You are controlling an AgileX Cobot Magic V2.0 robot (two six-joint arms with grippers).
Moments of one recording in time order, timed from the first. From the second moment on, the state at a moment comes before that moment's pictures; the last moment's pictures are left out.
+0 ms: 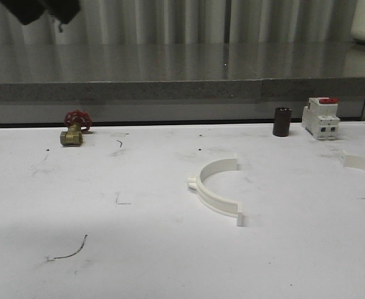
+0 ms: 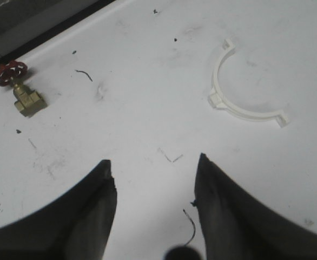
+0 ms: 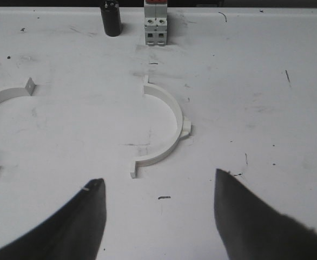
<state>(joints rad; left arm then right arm) -0.56 1.24 -1.12 0.03 0.77 0.06 0.01 0.66 -0.60 -0.02 0.64 0.07</state>
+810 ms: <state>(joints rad) -0.56 0.89 -0.78 0.01 0.77 0.07 0.01 0.66 -0.60 -0.02 0.64 0.07</state>
